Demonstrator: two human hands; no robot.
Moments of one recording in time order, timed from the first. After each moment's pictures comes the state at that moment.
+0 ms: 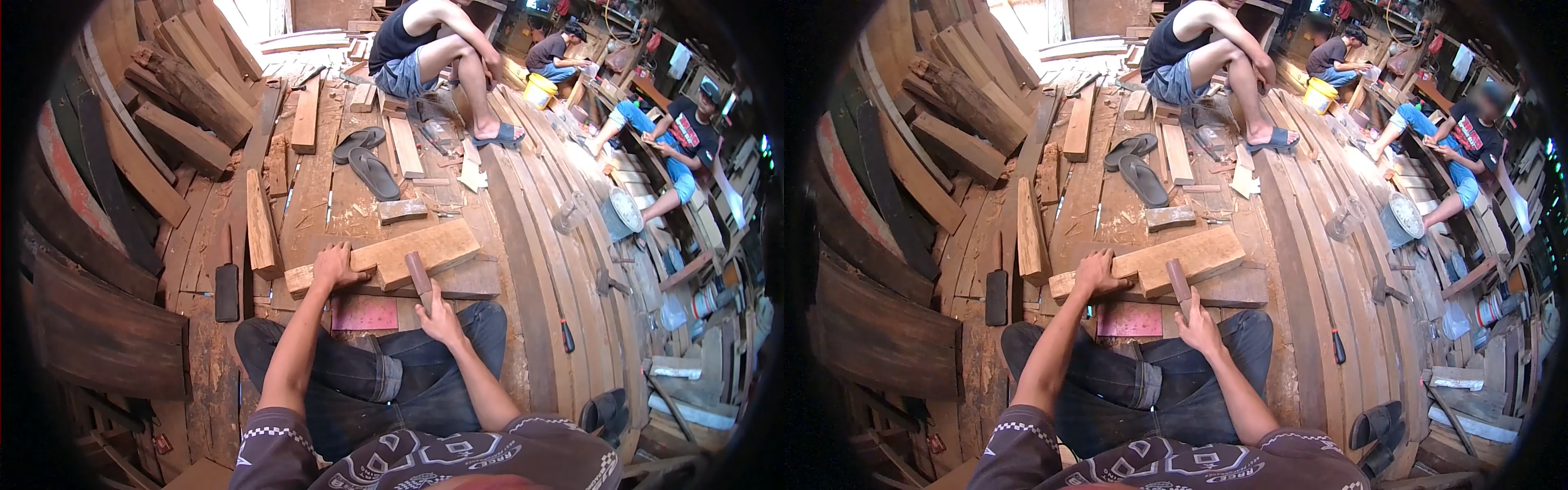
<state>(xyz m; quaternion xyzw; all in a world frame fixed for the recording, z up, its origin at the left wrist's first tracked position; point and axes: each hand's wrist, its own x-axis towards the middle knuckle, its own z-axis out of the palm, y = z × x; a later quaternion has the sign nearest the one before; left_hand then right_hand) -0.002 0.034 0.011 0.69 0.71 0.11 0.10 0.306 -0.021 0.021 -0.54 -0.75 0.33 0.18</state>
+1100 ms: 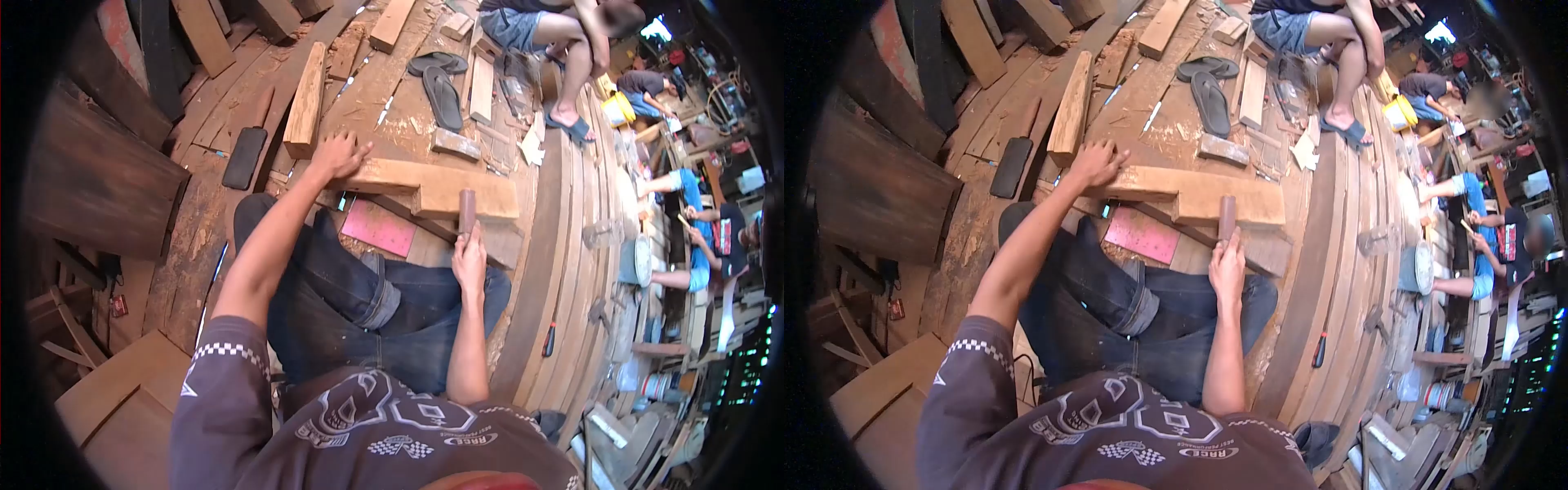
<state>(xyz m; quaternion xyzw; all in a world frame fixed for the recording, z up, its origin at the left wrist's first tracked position) -0.079 0.004 -0.013 0.58 0.79 0.19 0.12 0.309 0.004 0.003 -0.57 -0.77 0.21 0.21</state>
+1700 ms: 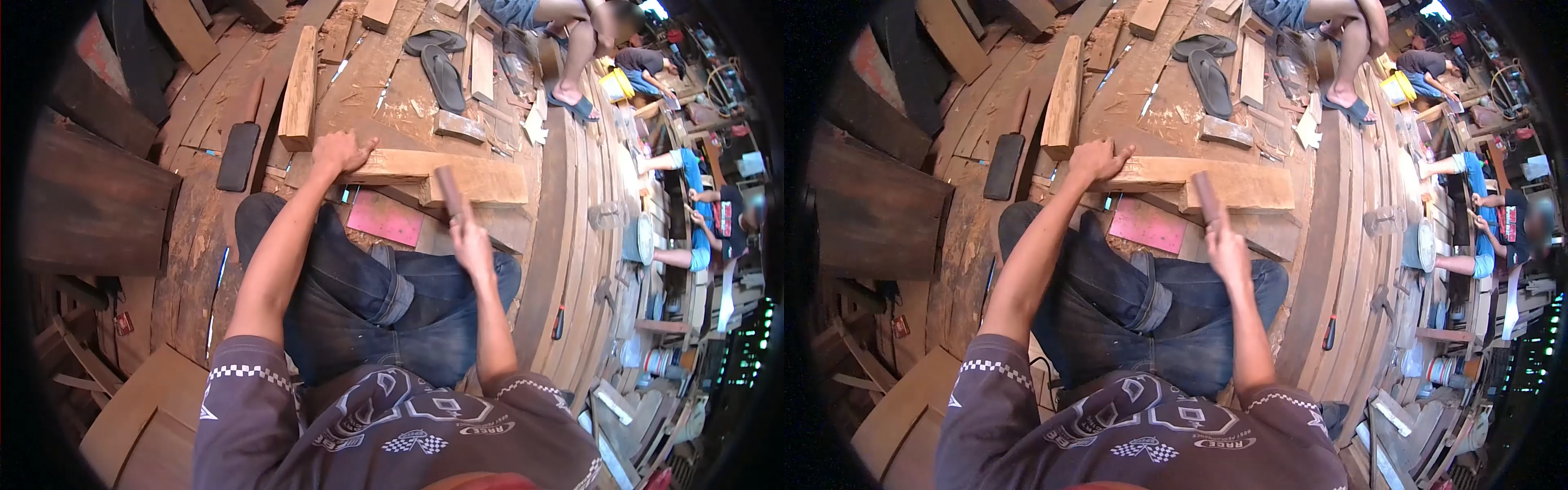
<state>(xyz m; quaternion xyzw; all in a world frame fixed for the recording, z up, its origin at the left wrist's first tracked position) -0.074 0.006 0.010 0.53 0.82 0.08 0.20 0.278 0.010 0.021 -0.51 -0.84 0.17 0.11</state>
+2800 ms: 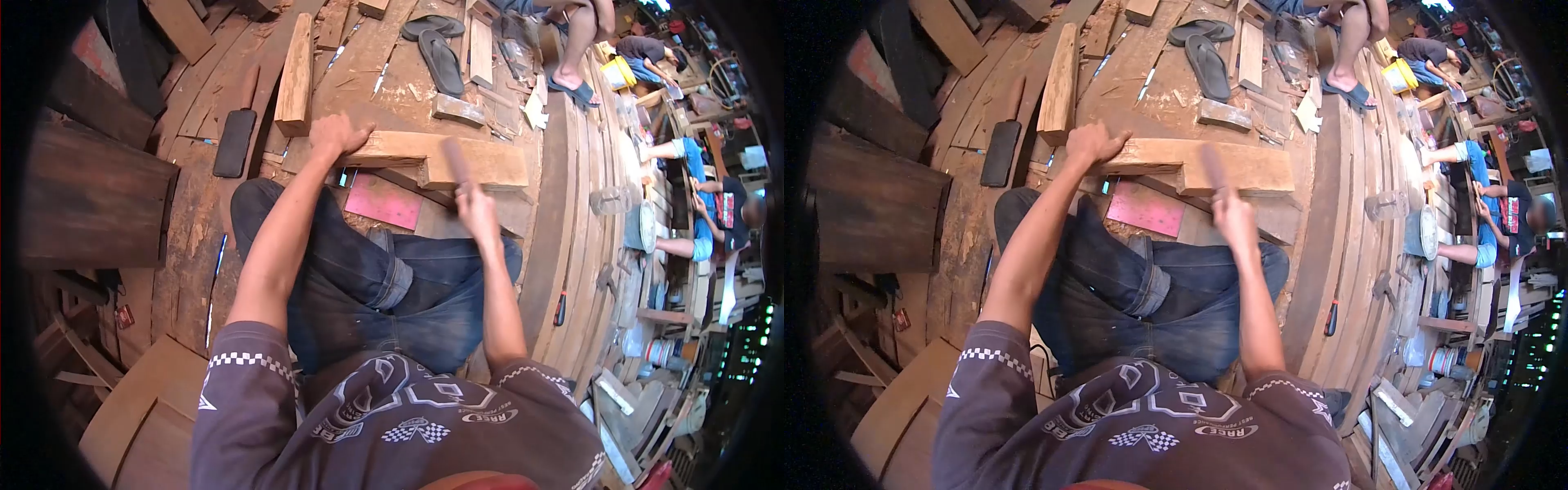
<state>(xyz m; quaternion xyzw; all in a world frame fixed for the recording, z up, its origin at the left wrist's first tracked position) -0.068 0.007 0.020 0.48 0.85 0.04 0.20 0.284 0.047 0.007 -0.47 -0.86 0.16 0.09</state>
